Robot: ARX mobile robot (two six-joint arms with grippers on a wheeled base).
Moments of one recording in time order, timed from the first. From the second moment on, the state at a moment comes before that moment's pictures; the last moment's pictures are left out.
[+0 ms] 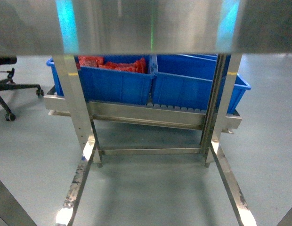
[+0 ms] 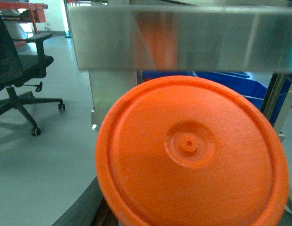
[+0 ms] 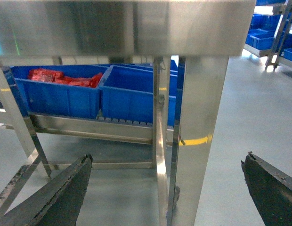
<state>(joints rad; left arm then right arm) 0.00 0.01 0.01 -0.01 0.00 -0.01 0.00 0.00 0.01 0.00 0.00 0.00</state>
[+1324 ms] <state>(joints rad) 0.00 0.01 0.01 -0.01 0.00 -0.01 0.00 0.00 0.01 0.00 0.00 0.00</state>
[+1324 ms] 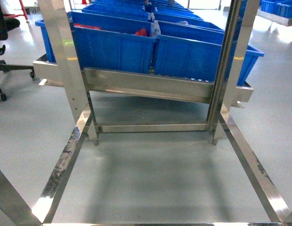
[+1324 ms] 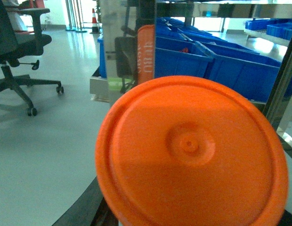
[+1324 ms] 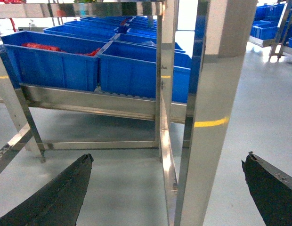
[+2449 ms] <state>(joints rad) 0.00 0.01 0.01 -0.01 0.00 -0.01 0.00 0.00 0.01 0.00 0.00 0.00</state>
